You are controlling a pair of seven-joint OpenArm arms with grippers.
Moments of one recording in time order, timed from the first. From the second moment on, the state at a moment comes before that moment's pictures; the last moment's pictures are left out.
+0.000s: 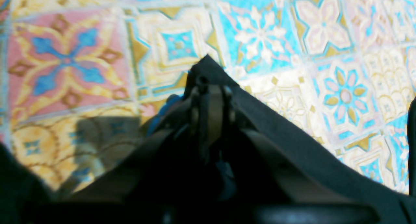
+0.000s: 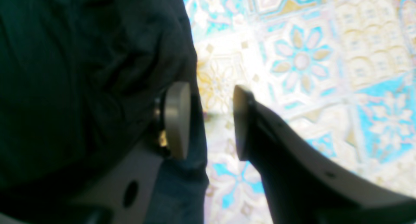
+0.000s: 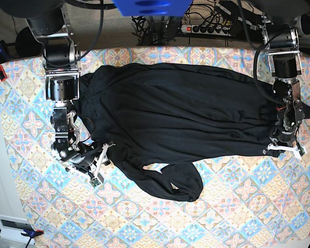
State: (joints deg) left arm -16.3 -27.3 -6.8 56.5 -41.0 7.2 22.9; right arm 28.3 11.0 -2.6 60.1 3.9 32.2 -43.6
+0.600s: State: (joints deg) left arm -15.4 -27.2 -7.9 56.8 -41.0 7.0 23.0; right arm 28.8 11.0 -2.6 50.2 3.9 37.2 -39.4
